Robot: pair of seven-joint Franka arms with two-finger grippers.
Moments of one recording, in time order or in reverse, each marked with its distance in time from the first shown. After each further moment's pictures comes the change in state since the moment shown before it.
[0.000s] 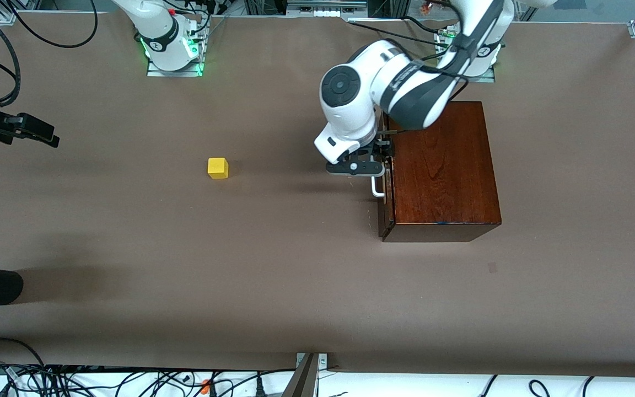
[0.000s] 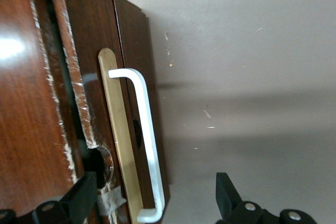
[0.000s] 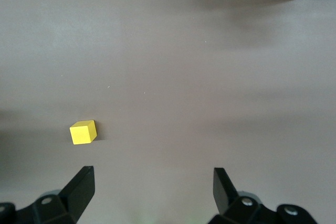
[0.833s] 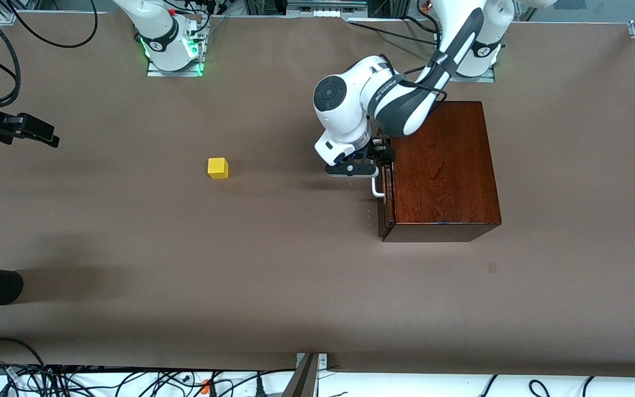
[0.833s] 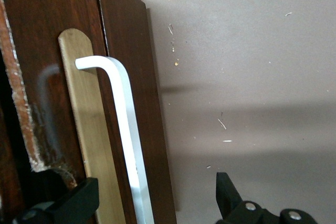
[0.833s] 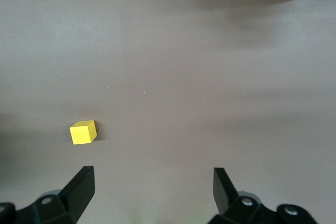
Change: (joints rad) left arm -0.020 0.017 0.000 -0.129 0.100 0.143 -0.092; right arm 0.000 0.000 0.000 0.000 0.000 0.000 0.000
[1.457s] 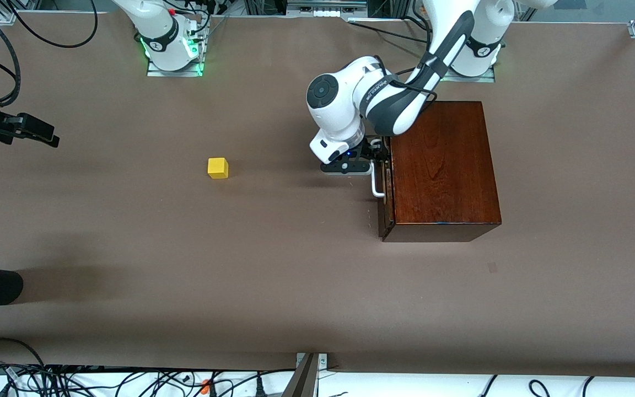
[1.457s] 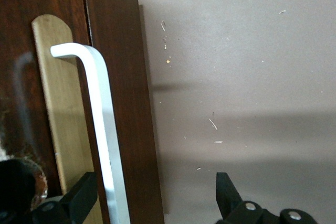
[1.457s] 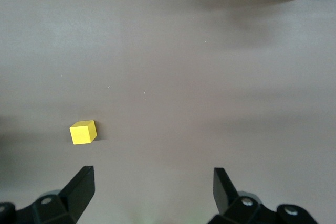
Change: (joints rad) left arm -0.031 0.014 0.001 -0.003 0.031 0.014 -0.077; right arm 0.000 0.000 0.000 0.000 0.000 0.000 0.000
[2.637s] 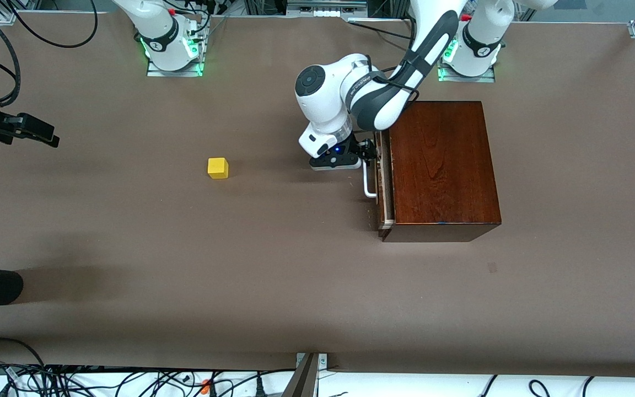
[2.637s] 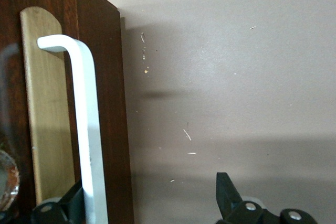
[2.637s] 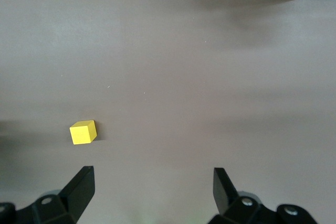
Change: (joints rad) left arm -0.045 0.026 0.000 -0.004 0.046 0.088 -0.103; right arm 0.000 0.000 0.000 0.000 0.000 0.000 0.000
